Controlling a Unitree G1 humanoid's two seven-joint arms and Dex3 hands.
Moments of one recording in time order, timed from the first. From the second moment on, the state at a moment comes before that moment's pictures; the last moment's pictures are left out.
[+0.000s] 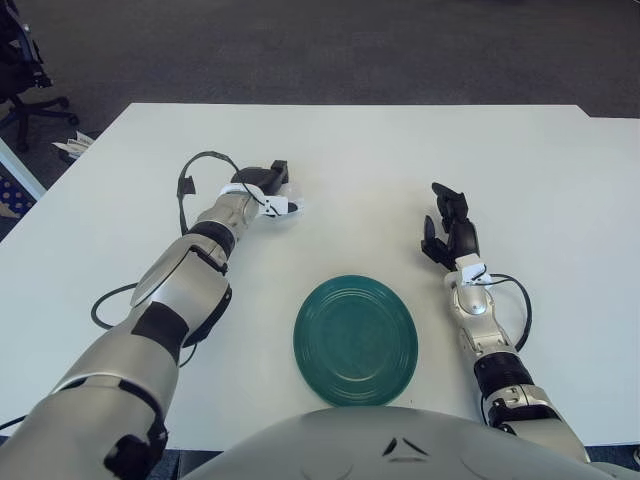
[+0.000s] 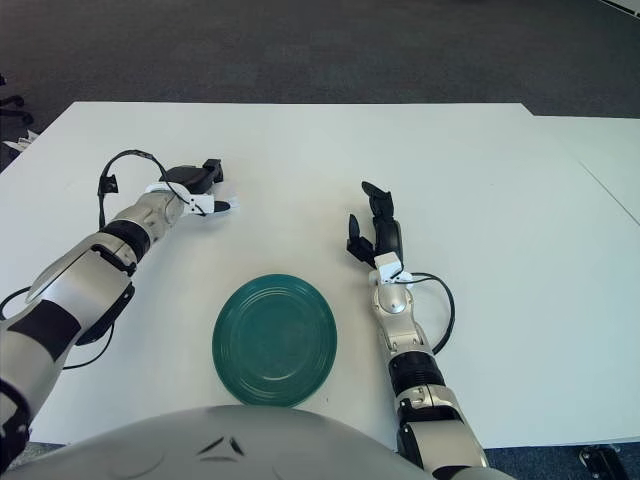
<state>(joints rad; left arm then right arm) -0.87 0.25 -0.62 1.35 0.73 -0.21 0.27 -0.12 -0.11 0.02 0.57 -0.13 -0.56 -0.24</state>
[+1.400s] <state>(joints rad) -0.87 0.21 -0.62 1.34 0.75 -0.15 0.31 -0.10 -0.14 -0.03 0.56 -0.09 -0.55 -0.19</state>
